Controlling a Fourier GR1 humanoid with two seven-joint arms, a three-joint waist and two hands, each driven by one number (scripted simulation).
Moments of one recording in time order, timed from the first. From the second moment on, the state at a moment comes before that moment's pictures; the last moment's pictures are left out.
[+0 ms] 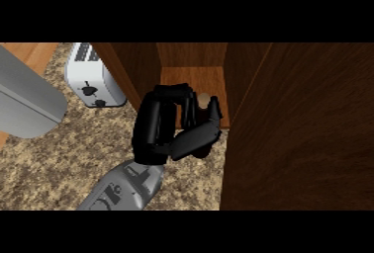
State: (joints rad) left arm -0.52 0.02 -0.49 -1.65 0.16 0.63 0.09; right arm -0.06 -0.10 0.00 -2.43 -0.19 0.17 0.59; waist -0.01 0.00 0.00
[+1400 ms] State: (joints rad) left arm -0.53 0.02 -0.52 -1.30 0.29 0.71 -0.24; right arm -0.10 -0.11 -0.03 -2.43 -0.21 0.16 0.63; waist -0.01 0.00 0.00
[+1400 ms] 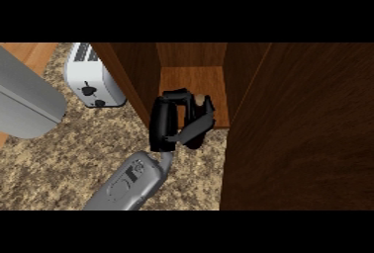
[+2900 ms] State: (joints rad) left arm -0.76 0.00 -0.25 -0.85 0.40 0.53 -0.43; right arm -0.07 -0.08 -0.01 -2.42 -0.22 0.17 0.59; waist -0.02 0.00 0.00
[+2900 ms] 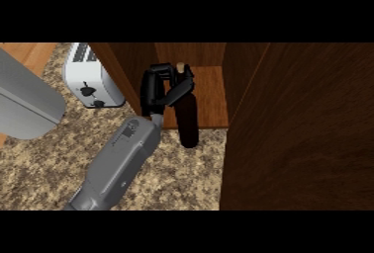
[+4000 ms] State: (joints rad) left arm -1.07 0.01 -0.09 -0.36 0.44 0.52 -0.66; right arm -0.06 -0.07 0.02 -2.41 -0.22 0.19 0.58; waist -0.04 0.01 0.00
